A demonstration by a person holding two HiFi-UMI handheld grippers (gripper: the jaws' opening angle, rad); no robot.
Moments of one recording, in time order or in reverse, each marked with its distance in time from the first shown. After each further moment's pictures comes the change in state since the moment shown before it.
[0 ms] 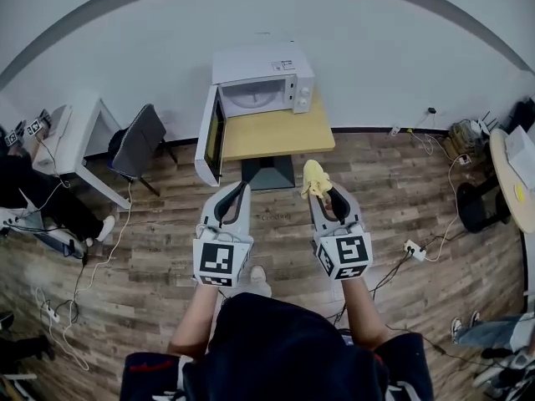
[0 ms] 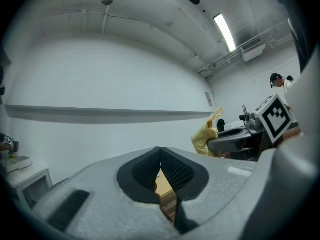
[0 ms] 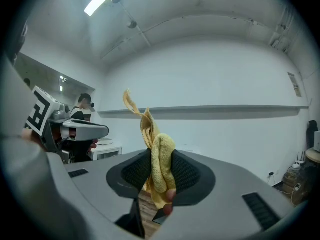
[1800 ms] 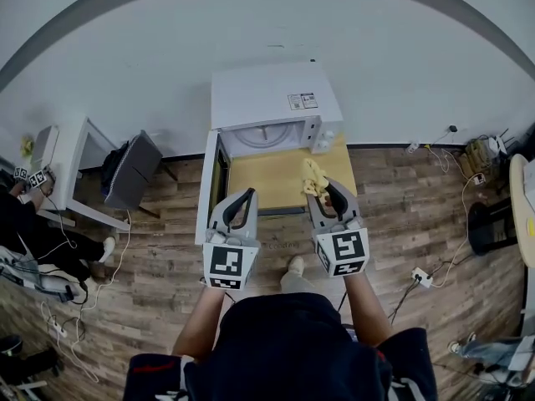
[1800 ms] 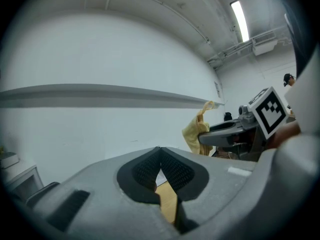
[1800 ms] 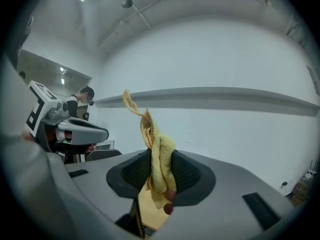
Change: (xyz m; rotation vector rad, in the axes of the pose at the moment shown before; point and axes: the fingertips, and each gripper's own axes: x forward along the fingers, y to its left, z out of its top) left arm 0.249 0.145 -0.074 -0.032 0.111 -0.004; right arm 0.299 -0.085 -0.028 -0.048 0.087 0.055
